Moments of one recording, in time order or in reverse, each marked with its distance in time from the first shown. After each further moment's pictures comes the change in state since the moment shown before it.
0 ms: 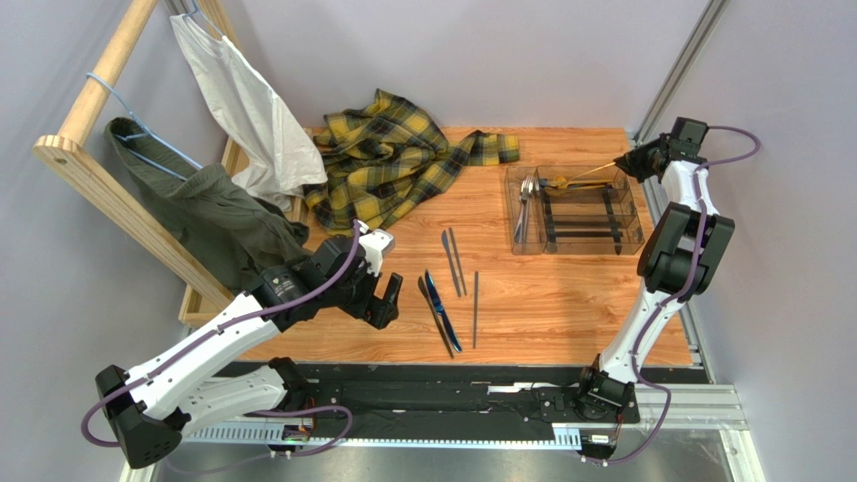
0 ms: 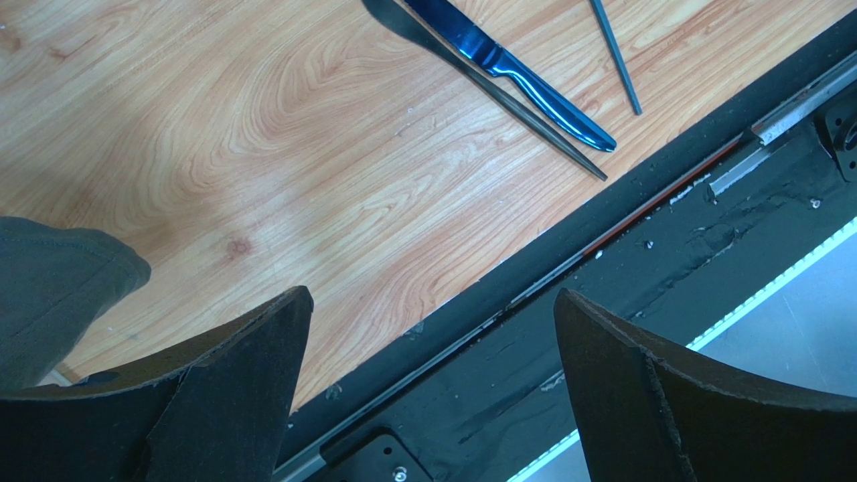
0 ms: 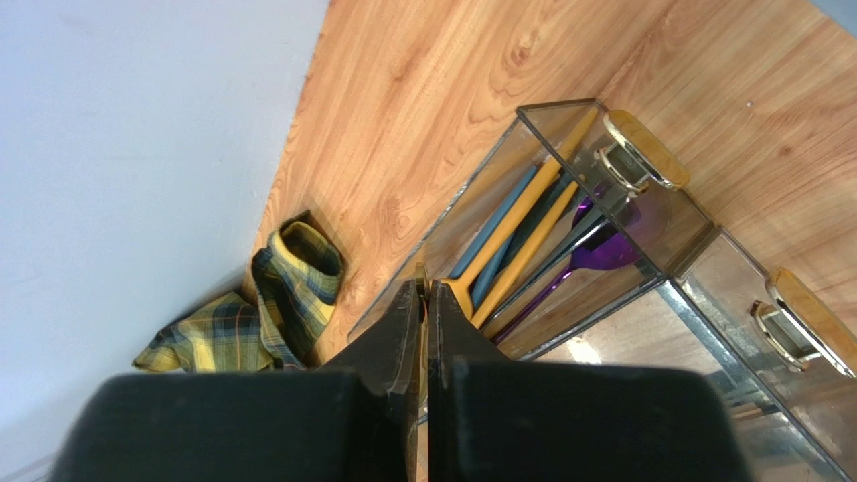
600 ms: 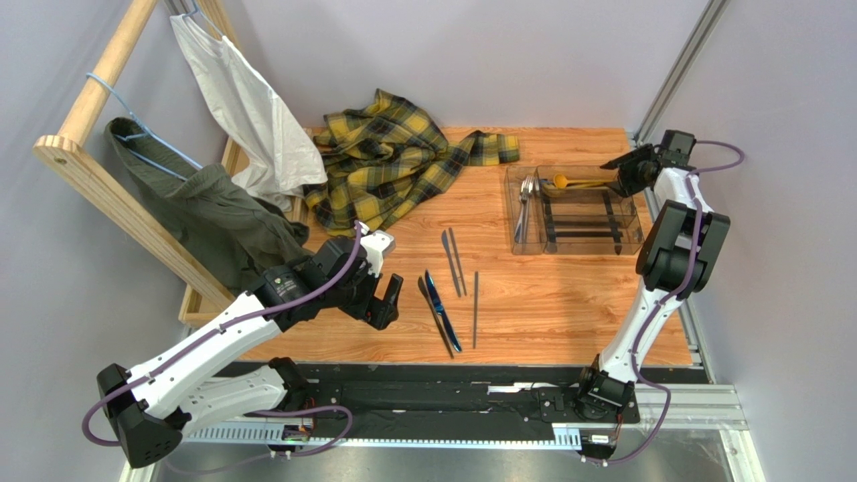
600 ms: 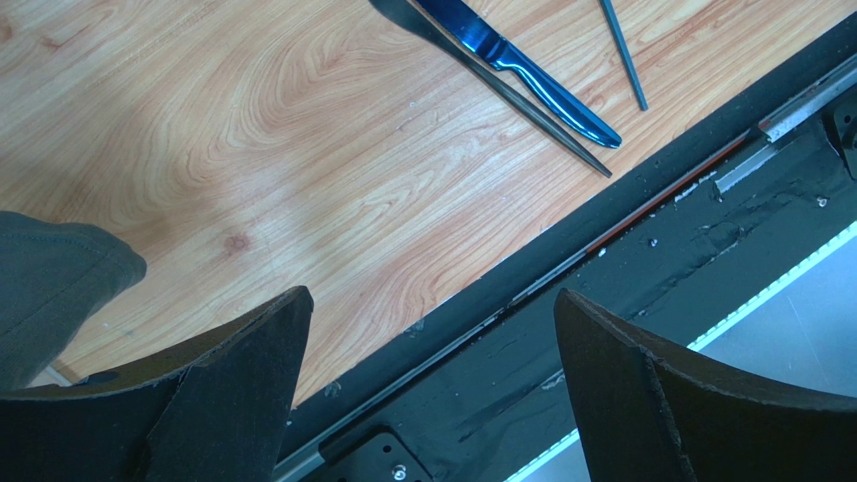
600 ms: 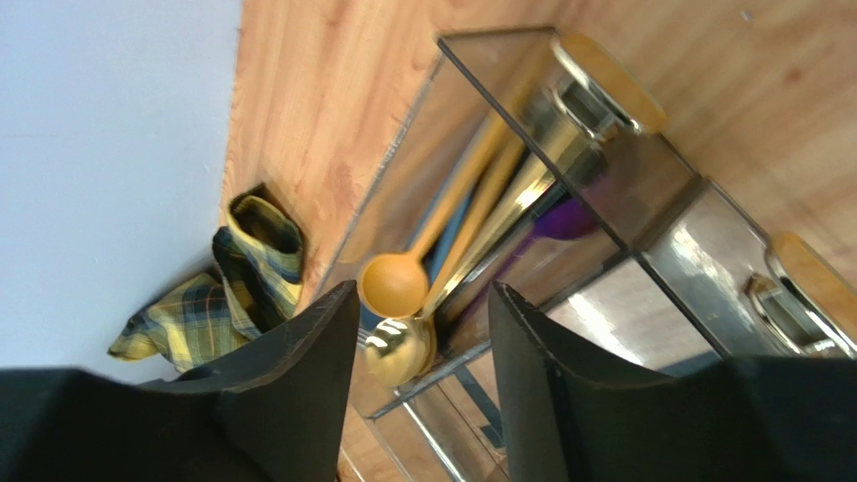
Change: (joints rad) left arm 0.000 0.007 -0.008 0.000 0.000 -0.006; right arm 0.006 0.035 -0.058 0.014 -0.034 0.008
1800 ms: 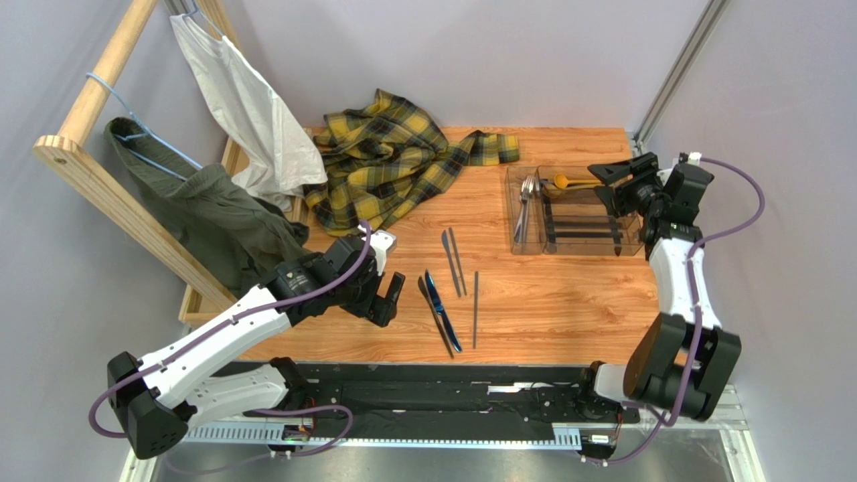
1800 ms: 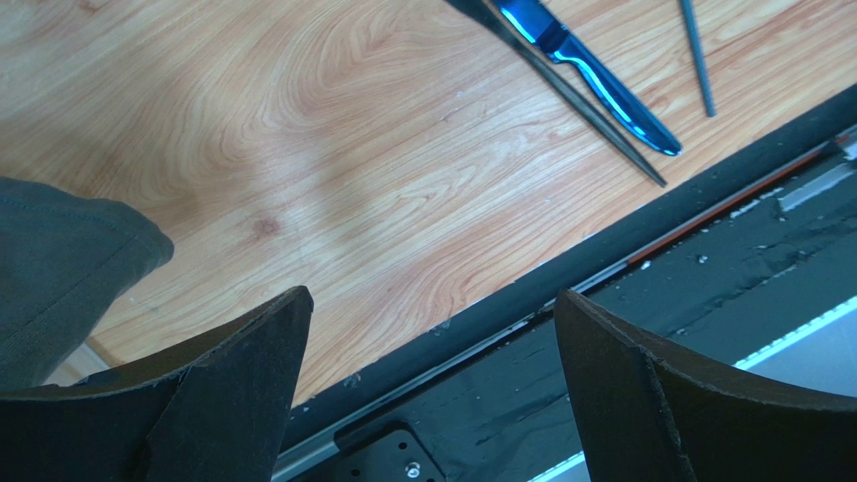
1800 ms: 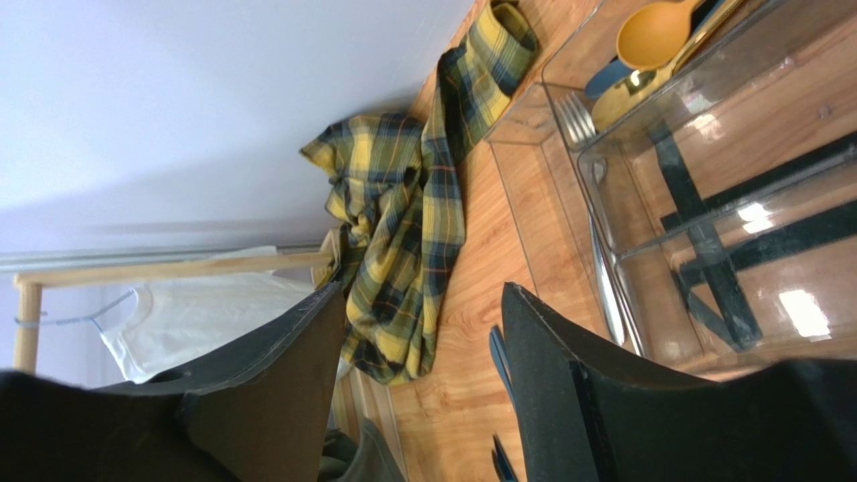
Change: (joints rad) left arm 0.000 0.057 0.000 -0.009 -0.069 -0.019; right arm 0.042 -0.796 -0.705 0.317 -0.197 0.153
